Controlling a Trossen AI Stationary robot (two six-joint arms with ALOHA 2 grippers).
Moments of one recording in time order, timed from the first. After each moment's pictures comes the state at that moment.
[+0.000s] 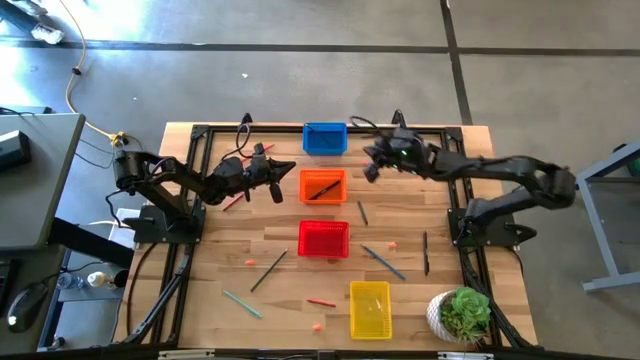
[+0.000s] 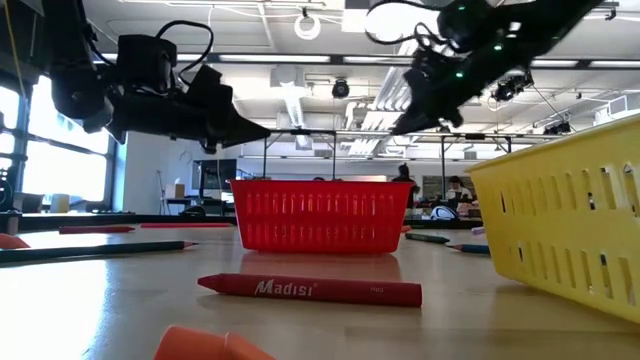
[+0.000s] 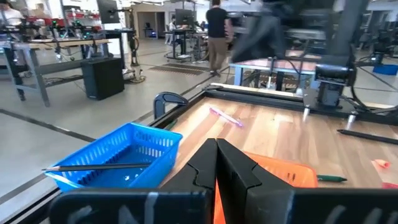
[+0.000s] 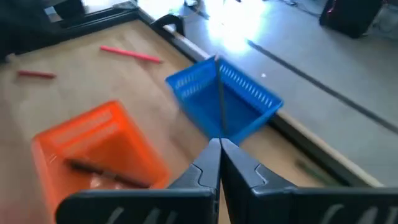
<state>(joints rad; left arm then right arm) 0.52 1.56 0.27 1.26 -0.01 -0.01 -0.41 1.24 0.69 0.07 0.19 0.11</state>
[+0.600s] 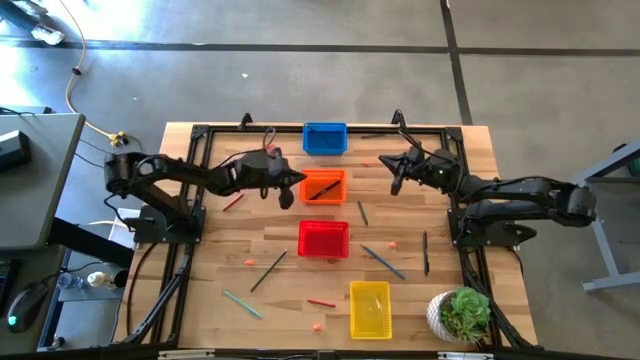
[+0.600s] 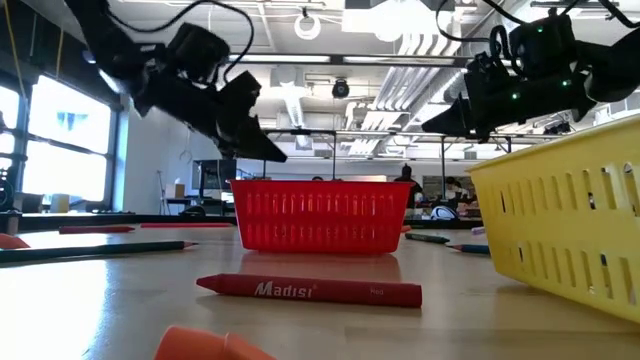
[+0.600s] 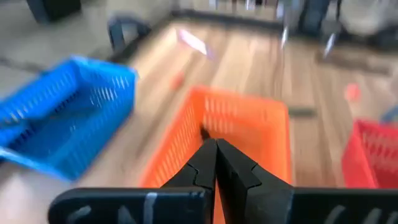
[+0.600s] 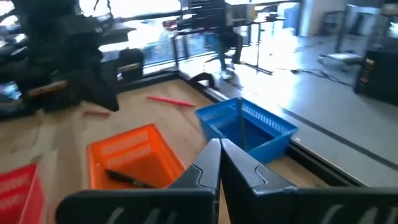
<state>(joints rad) 0.46 1.46 0.53 0.48 0.05 0.00 -0.52 1.03 0.23 0.67 -0.07 0.04</state>
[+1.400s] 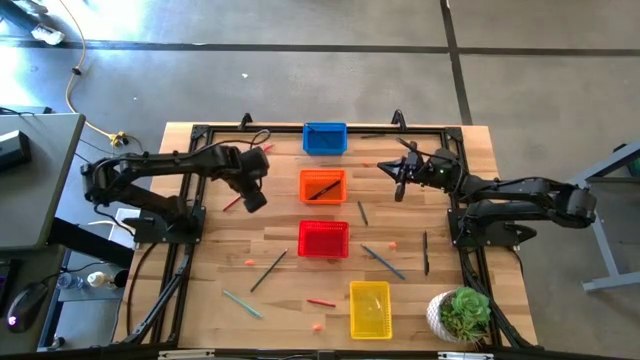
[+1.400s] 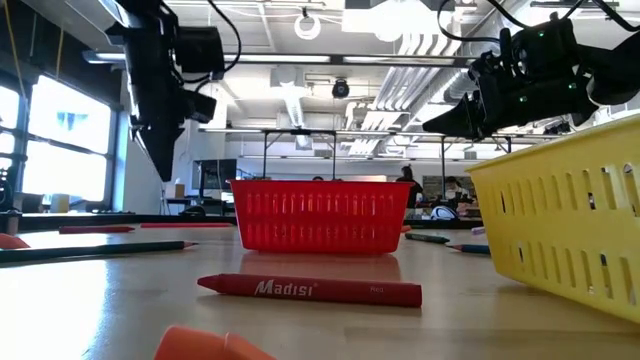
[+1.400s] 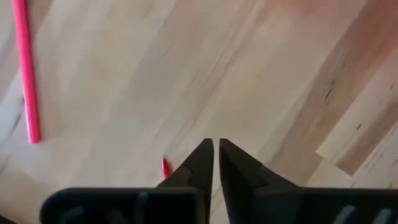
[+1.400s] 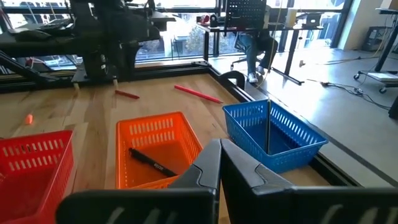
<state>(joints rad) 0.52 1.30 0.83 -0.88 -0.04 -0.18 -0.55 1.02 0.21 0.68 -0.23 -0.07</state>
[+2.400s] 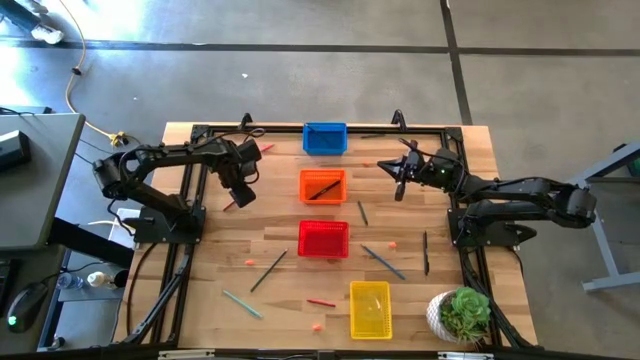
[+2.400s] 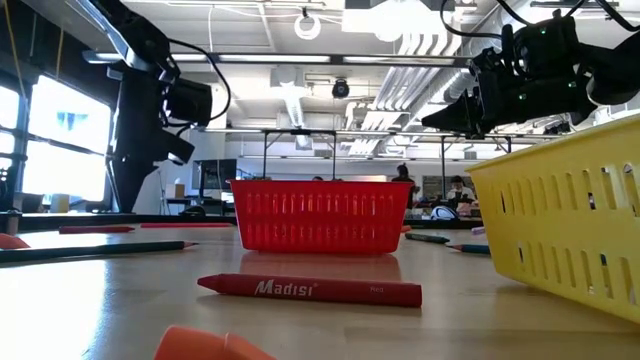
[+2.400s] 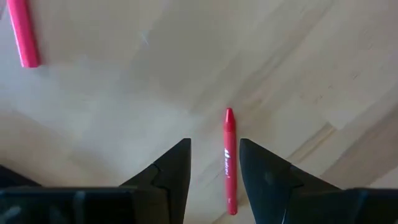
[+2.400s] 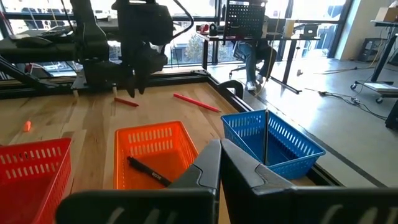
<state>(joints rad) 0.75 1.42 0.74 -0.93 0.01 -0.04 -0.54 1.02 0.21 0.72 -0.22 -0.08</state>
